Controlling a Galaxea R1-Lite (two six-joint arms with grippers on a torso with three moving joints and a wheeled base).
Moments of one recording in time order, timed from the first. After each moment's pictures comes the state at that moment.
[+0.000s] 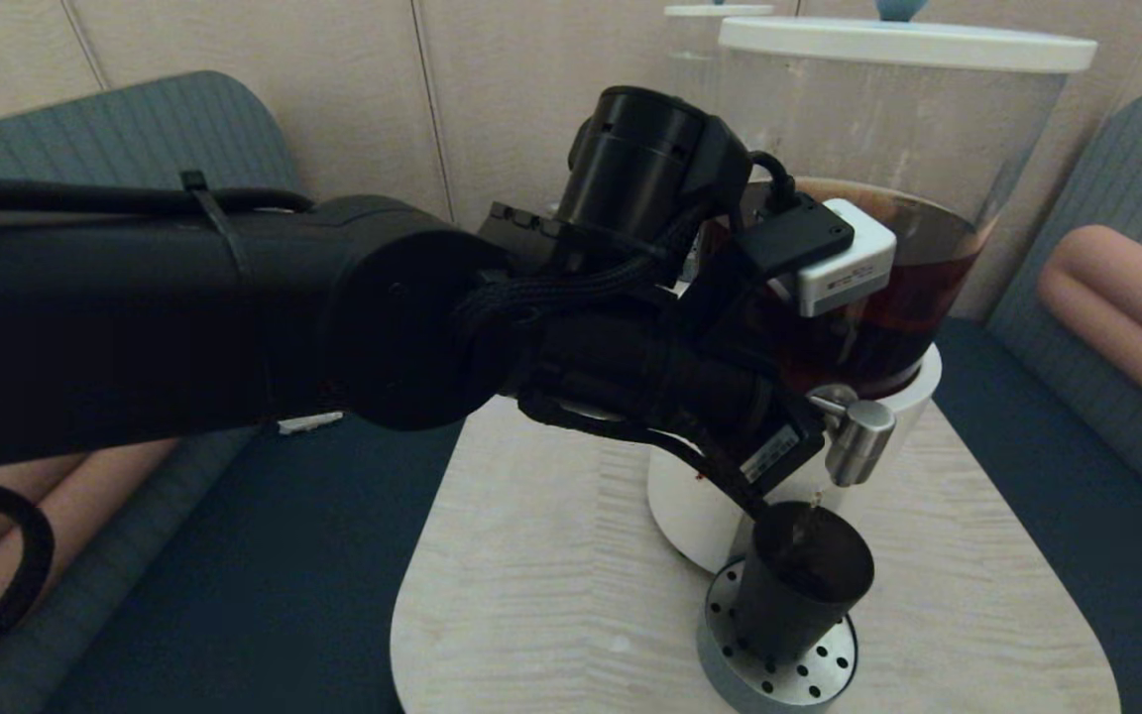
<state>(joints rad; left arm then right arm) -0.88 1.96 -1.76 0.24 -0.31 0.42 -0.01 0.00 0.00 0.01 0.03 -0.07</state>
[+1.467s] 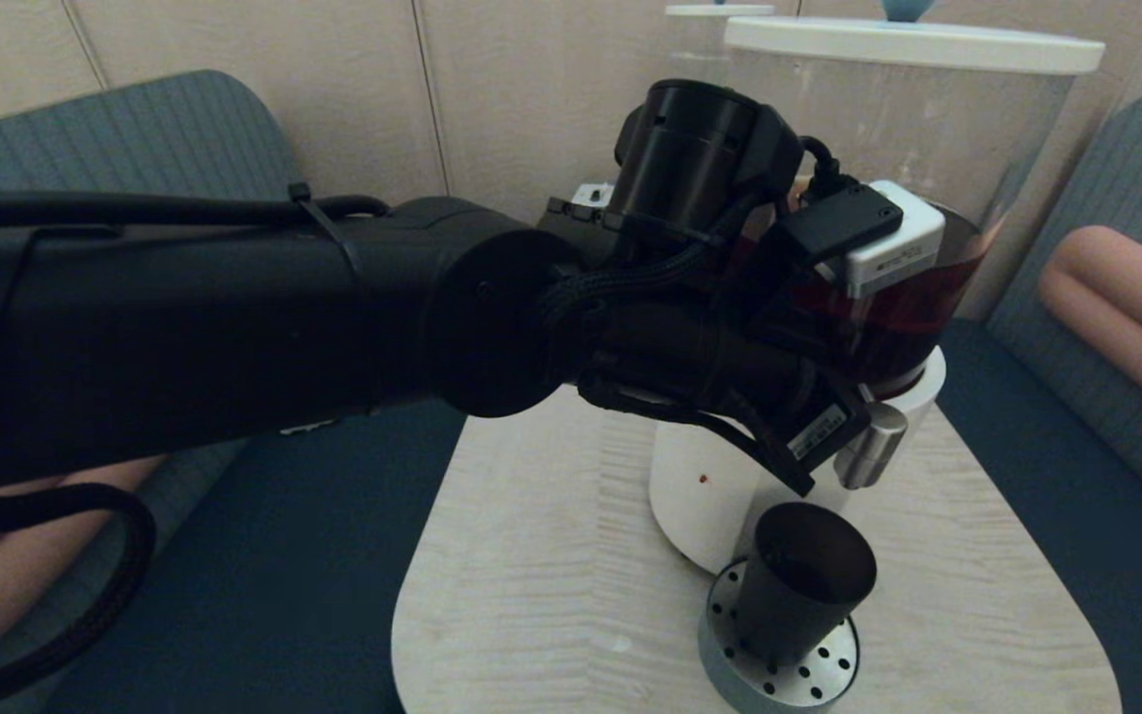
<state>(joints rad) -0.90 2.05 -1.89 0.24 -0.31 0.42 -0.01 0.00 0.00 0.01 0.03 -0.07</state>
